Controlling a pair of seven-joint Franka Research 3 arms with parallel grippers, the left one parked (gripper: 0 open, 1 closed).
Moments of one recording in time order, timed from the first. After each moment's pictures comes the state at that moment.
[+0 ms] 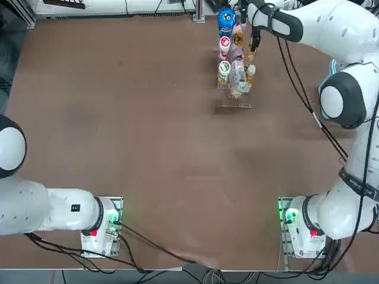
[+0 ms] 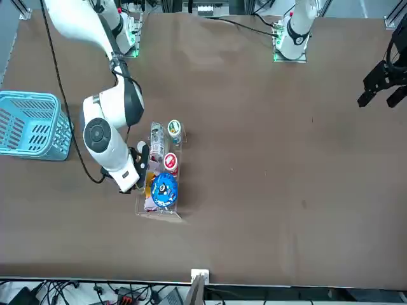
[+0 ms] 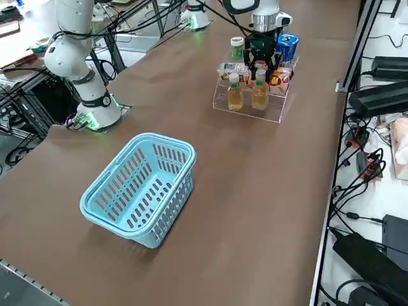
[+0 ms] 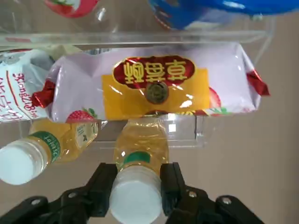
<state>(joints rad) 0.35 0.59 0.01 -1.43 -0.10 2.02 -1.11</state>
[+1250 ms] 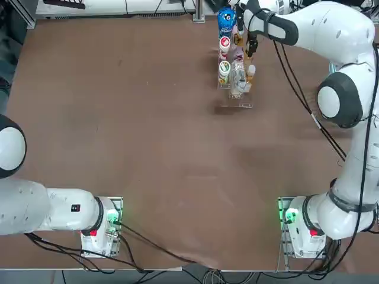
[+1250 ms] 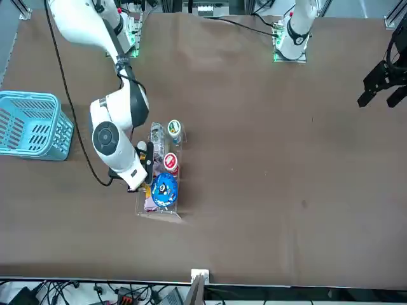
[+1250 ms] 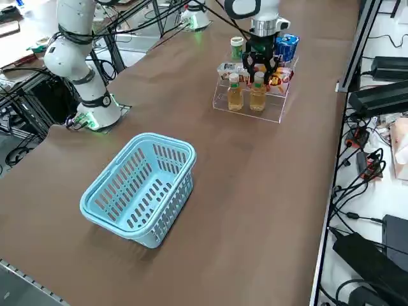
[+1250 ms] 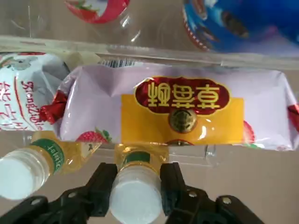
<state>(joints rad) 0.35 0.62 0.03 -1.43 -0.10 2.02 -1.18</state>
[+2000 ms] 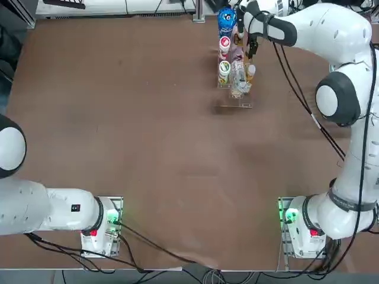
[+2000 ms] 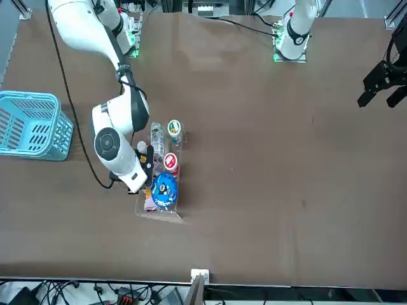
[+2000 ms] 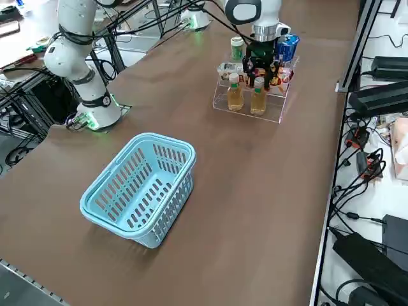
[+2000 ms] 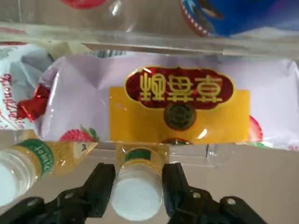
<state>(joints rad) 0.34 0.64 0.03 -1.43 -0.10 2.05 -1.18</state>
